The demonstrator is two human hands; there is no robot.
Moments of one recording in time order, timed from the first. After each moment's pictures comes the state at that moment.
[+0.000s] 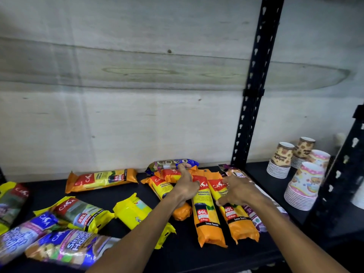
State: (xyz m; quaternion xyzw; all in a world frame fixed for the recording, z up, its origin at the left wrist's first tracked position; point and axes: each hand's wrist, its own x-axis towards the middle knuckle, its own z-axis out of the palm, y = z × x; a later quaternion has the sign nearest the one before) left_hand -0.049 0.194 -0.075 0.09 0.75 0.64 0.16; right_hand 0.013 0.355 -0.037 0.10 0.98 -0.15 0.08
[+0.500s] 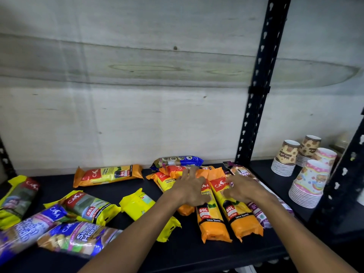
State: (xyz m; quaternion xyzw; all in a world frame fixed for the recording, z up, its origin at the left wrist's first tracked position) left_hand -0.027 0.182 -0.062 0.26 0.96 0.10 0.08; right_hand 0.013 0.355 -0.039 0.09 0.98 -0.12 0.09
